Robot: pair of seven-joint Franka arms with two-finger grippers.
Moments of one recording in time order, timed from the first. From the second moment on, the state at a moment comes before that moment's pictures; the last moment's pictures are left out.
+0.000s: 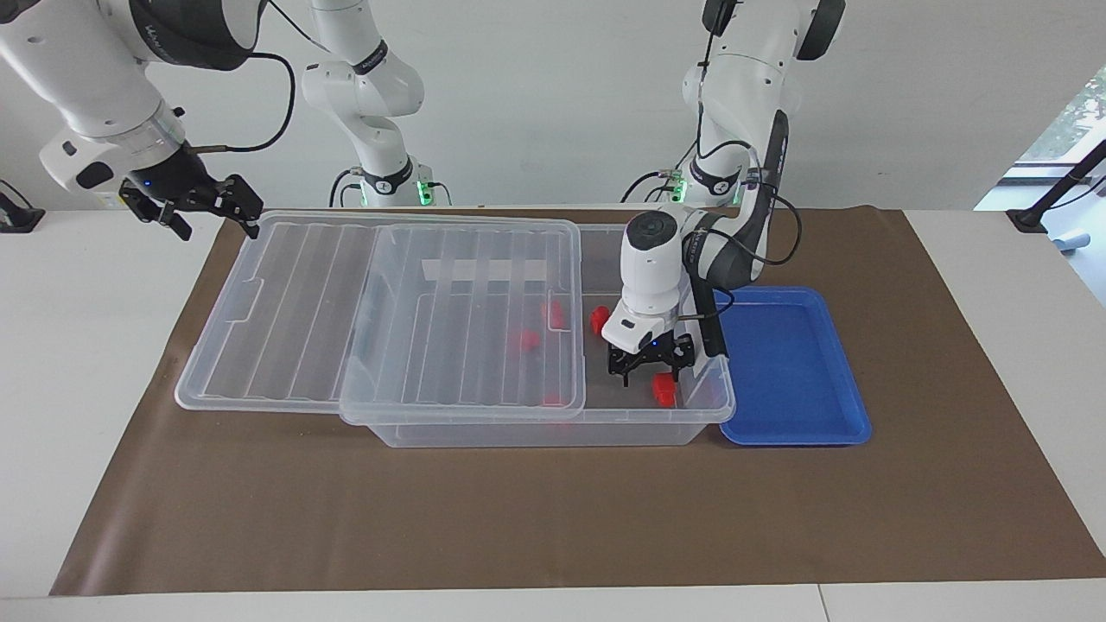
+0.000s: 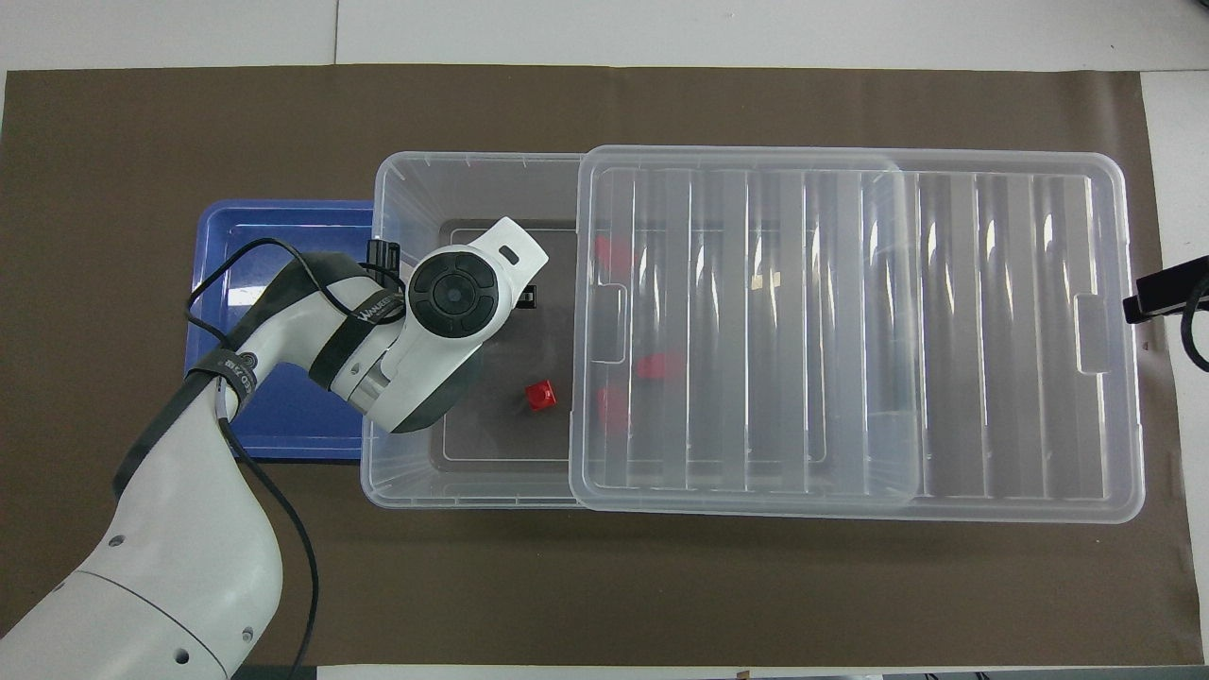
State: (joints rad) left arm -0.41 0.39 -0.13 -1.91 0.36 2.38 -0.71; right arm -0.06 0.01 -0.08 -1.58 -0.01 1.49 -0.14
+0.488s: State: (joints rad) left arm -0.41 0.39 -0.13 -1.90 0.36 2.40 -0.82; right arm -0.06 0.01 -0.08 -1.58 -0.01 1.49 -0.14
